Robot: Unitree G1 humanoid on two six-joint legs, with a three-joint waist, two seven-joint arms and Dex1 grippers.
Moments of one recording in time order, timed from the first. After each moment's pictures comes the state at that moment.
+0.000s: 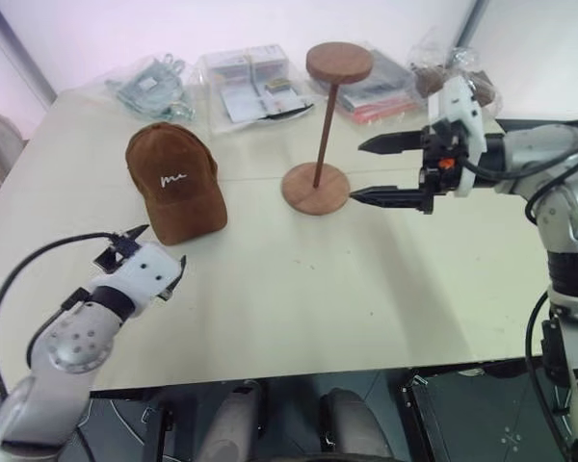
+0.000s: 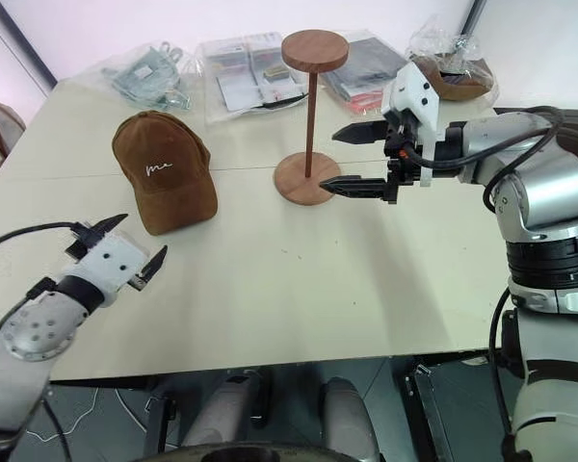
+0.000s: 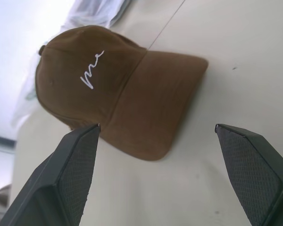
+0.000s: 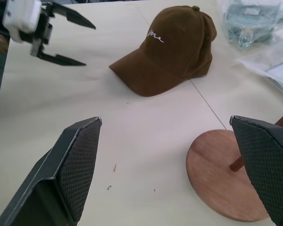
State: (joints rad) left arm 0.17 0.75 0.05 -0.66 0.14 0.48 -0.23; right arm -0.87 -0.82 0.04 -0.03 0.49 0.67 1.20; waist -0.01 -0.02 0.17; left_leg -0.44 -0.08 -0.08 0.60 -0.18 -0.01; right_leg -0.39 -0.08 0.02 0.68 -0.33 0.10
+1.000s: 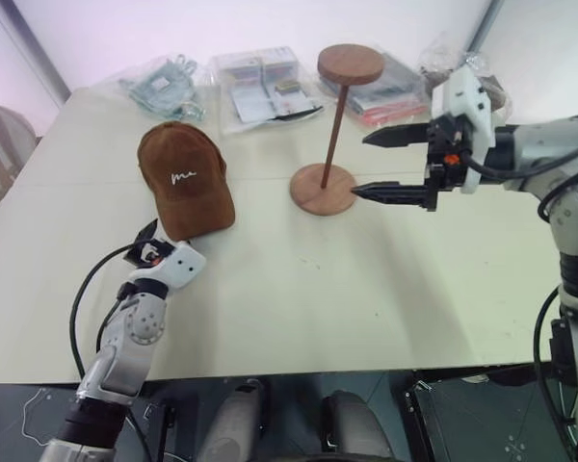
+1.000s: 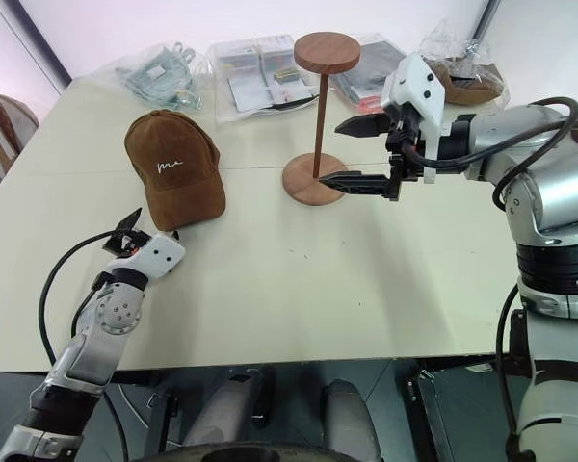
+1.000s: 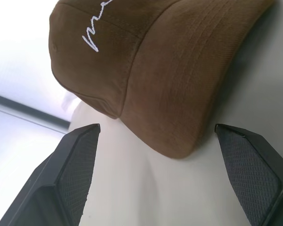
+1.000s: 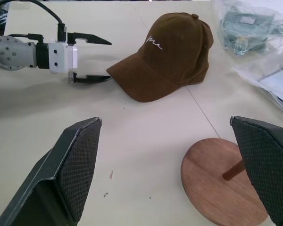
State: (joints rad) left arm -0.08 0.49 -0.08 -0.06 0.48 0.14 0.04; right arm -0.87 -0.85 0.02 -0.12 0.50 0.74 1.14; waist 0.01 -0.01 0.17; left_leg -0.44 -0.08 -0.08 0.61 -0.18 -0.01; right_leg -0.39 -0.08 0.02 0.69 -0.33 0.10
